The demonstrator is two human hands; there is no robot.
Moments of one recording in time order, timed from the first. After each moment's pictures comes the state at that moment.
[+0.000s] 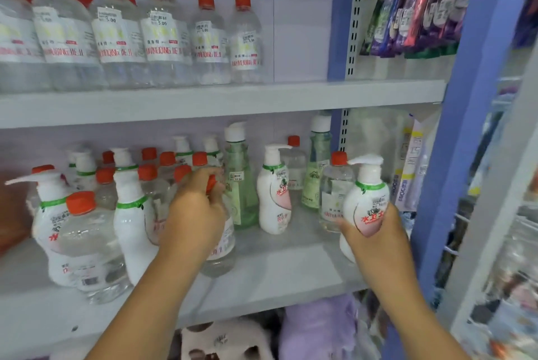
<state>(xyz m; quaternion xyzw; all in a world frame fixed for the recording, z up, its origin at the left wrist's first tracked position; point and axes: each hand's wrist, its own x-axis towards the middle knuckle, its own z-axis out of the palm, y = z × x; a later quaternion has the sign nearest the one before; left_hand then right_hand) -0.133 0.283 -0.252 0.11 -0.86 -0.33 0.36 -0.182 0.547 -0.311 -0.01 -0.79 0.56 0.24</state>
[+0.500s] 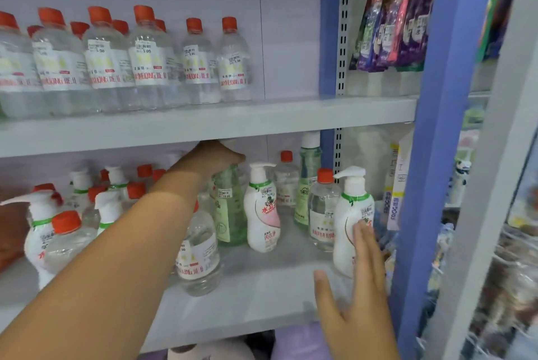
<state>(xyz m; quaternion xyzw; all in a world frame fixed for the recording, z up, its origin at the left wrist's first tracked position) -0.232 0.293 -0.149 0.15 -0.90 -0.40 0.14 -0.138 0.542 -0.334 0.17 -0.78 0.52 0.31</state>
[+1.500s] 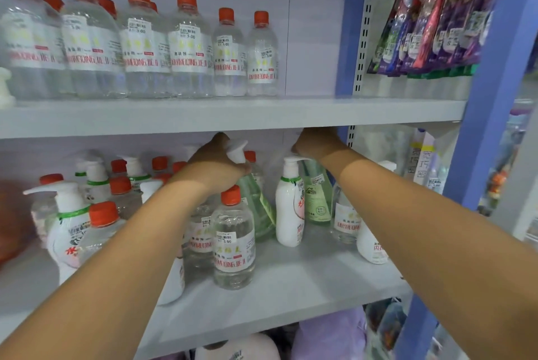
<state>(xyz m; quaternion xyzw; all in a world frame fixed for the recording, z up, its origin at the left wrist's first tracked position) -0.183 0.236 -0.168 0.04 -0.92 -0.35 0.19 -0.318 0.419 -0.147 0.09 -0.98 0.12 0.14</state>
